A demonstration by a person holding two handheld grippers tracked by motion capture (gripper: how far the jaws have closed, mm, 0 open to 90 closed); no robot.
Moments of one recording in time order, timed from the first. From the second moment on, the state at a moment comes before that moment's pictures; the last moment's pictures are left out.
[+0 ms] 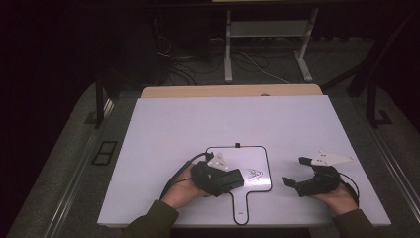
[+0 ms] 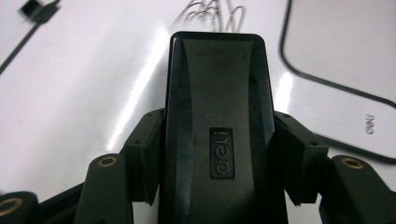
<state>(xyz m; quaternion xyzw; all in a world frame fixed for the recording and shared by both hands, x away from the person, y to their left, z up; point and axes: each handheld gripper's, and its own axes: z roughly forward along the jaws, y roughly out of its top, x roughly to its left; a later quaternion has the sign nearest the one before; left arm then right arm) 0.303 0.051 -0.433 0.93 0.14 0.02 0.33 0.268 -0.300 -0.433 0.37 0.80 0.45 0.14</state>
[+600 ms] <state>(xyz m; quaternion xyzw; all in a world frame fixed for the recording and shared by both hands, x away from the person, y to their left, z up) 0.345 0.074 -0.432 0.91 0.21 0.04 0.34 0.268 -0.300 -0.433 0.37 0.80 0.45 0.14</state>
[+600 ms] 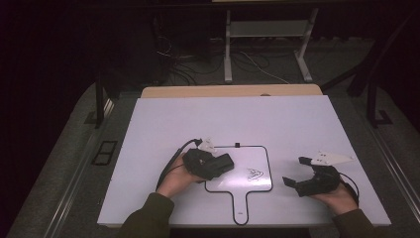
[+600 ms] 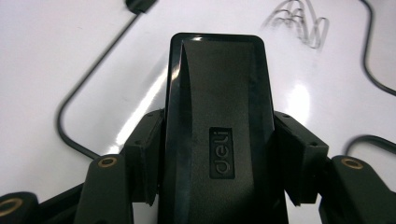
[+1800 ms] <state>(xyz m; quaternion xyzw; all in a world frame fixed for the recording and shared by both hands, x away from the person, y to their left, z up) 0.332 -0.046 -0.434 0.94 0.10 0.00 0.32 0.268 -0.301 -0.433 0.37 0.80 0.45 0.14</state>
